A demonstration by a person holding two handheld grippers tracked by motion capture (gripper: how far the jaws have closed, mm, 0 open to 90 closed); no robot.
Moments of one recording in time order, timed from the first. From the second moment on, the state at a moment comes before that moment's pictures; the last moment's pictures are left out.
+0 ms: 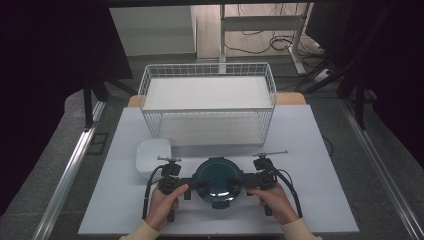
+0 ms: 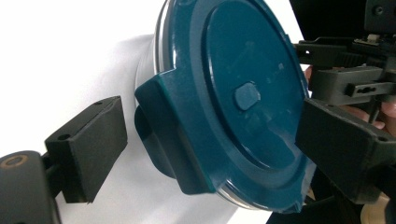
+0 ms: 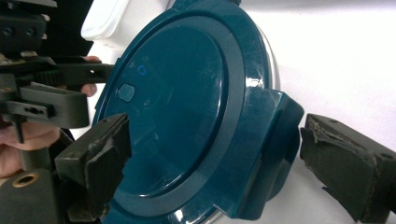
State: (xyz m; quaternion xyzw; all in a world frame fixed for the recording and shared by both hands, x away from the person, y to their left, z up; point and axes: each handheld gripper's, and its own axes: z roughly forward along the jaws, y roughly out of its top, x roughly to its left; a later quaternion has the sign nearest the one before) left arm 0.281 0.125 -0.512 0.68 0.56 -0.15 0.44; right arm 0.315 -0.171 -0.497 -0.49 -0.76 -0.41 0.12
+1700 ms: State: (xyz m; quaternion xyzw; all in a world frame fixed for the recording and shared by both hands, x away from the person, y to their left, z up) left arm 0.269 0.128 -0.499 0.67 0.57 -0.15 0.46; right arm 0.306 -0.180 -0.492 -0.51 -0.72 -0.44 0.14
